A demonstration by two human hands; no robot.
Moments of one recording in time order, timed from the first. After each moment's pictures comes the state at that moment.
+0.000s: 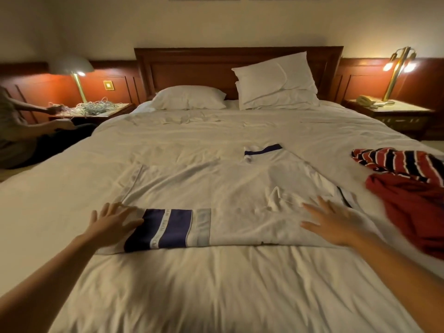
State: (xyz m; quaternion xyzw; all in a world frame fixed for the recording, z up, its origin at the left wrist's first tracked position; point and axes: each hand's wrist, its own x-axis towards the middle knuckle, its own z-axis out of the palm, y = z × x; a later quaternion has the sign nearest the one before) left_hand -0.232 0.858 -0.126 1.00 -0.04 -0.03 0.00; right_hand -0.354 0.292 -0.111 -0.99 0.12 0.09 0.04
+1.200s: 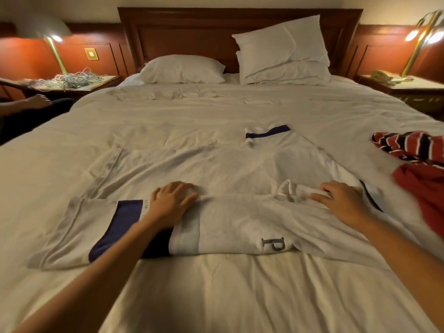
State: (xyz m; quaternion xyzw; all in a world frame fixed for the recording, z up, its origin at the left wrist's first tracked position) left_hand -0.167 0.692 -0.164 0.96 -0.18 0.01 0.21; right_hand -0.264 0.251 -0.148 -0.97 0.09 -0.11 0.17
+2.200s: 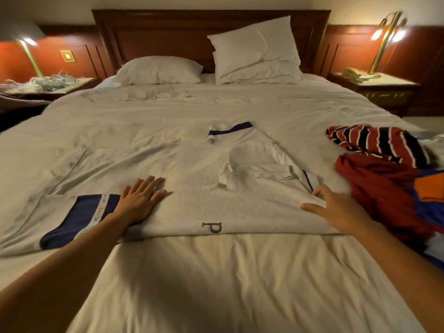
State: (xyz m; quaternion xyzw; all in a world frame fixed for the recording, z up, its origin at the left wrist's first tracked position) left_hand -0.163 0.662 -0.193 0.98 -0.16 -0.03 0.14; right_hand -0.368 0.170 -0.123 -0.97 0.19 0.00 0.16
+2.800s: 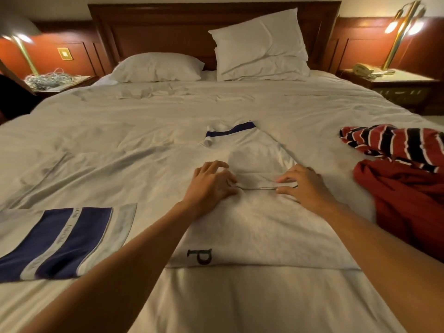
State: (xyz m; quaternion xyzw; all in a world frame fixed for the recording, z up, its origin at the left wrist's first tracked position) left_hand -0.154 0.454 -0.160 0.89 -0.36 0.12 0.24; right_hand -0.232 0.171 -0.153 -0.96 0.01 -0.14 0.23
